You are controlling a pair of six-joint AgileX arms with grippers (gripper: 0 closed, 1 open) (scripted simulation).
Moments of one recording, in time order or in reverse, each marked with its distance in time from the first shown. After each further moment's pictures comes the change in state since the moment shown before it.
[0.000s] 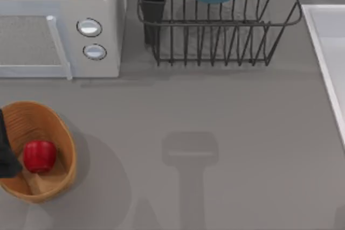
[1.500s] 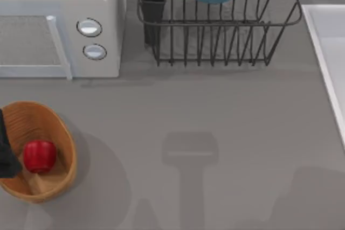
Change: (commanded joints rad) left arm 0.000 0.000 0.000 0.000 0.000 0.000; right arm 0.018 -0.106 0.476 -0.601 0.006 0.027
